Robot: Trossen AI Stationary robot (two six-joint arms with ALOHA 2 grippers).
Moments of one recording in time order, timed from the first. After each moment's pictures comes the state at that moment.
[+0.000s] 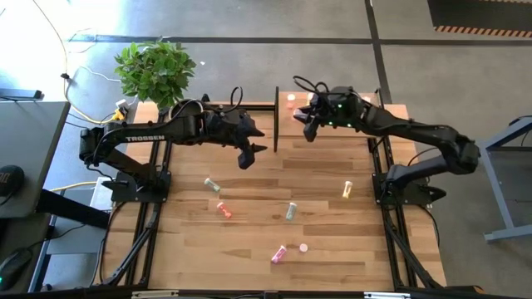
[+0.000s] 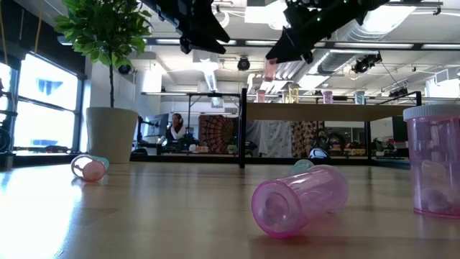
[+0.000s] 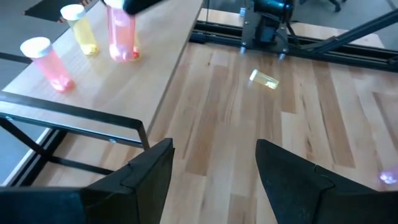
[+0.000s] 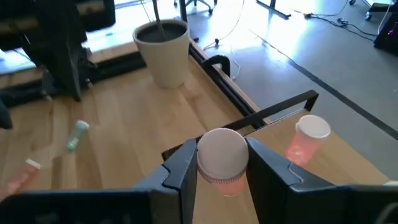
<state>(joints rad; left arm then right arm) 0.34 1.41 1.17 -0.31 0.03 -0.01 -0.46 1.27 1.03 -0.19 -0.06 0.02</state>
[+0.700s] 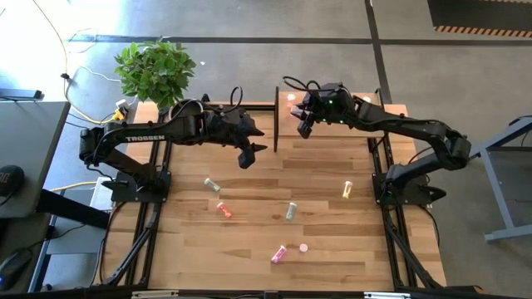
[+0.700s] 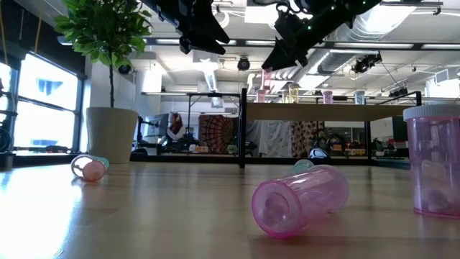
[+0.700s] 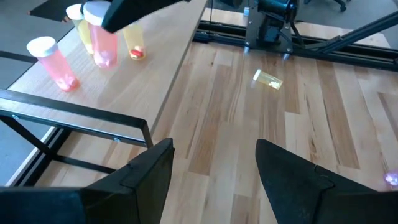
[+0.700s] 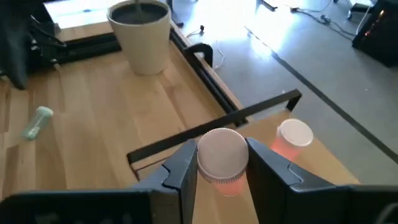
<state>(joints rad) 0.34 1.41 1.17 -0.32 0.02 -0.01 -0.48 1.37 1.10 -0.23 0.00 -0.06</state>
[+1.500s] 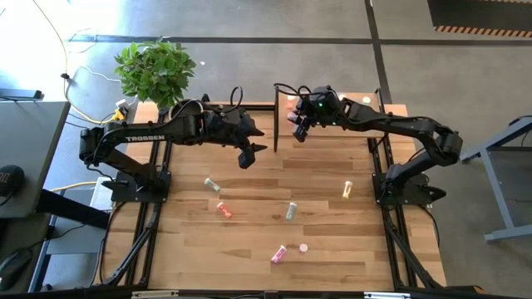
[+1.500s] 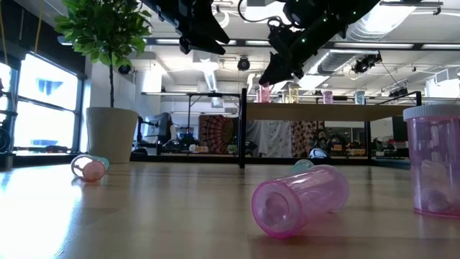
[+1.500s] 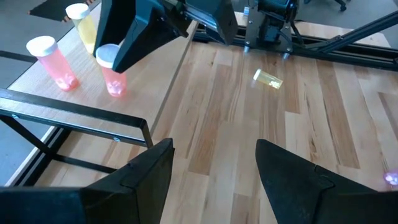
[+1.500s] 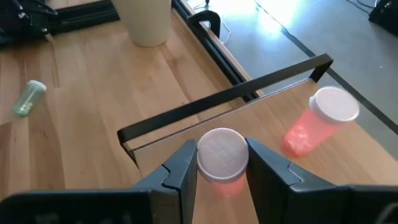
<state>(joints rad) 0.34 1.41 1.16 -0.32 0.02 -0.01 -0.48 1.46 1.10 -0.24 -0.02 -0.05</state>
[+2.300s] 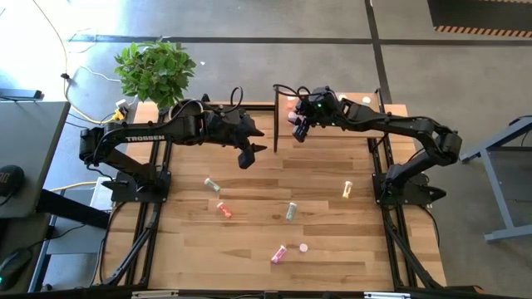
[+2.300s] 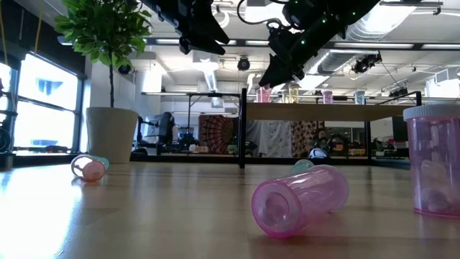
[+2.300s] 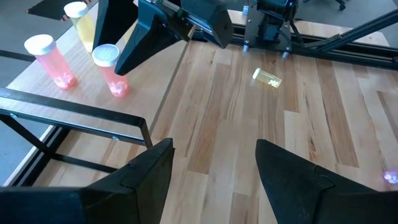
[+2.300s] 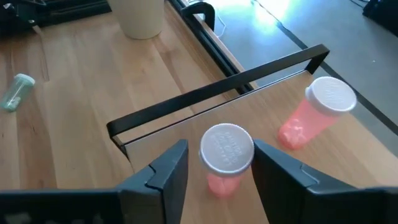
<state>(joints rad) 0.34 1.41 1.16 -0.32 0.02 -0.01 -0.48 1.46 1.10 -0.25 0.01 -0.05</state>
